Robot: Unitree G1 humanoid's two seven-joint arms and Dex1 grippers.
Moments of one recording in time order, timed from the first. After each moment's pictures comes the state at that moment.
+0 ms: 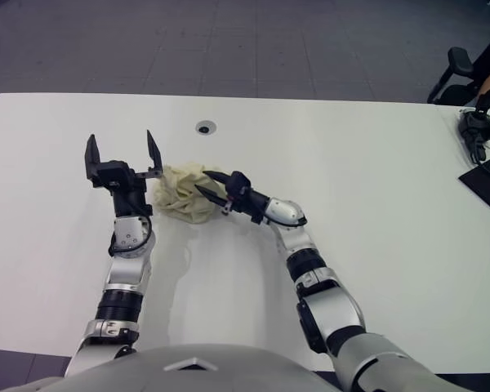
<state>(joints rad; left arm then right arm) -0.15 0.01 0.03 0.22 0.18 -0.53 0.26 -0.52 -0.07 0.21 0.82 0.13 -0.57 0.85</state>
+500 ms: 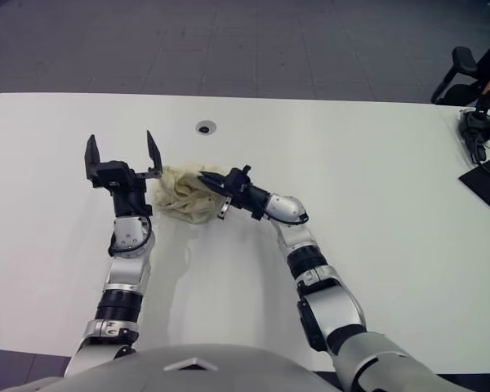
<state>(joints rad) -0.15 0.01 0.04 0.22 0.18 -0.53 0.27 -0.52 -0.10 0.18 0.70 0.12 -0.61 0.86</state>
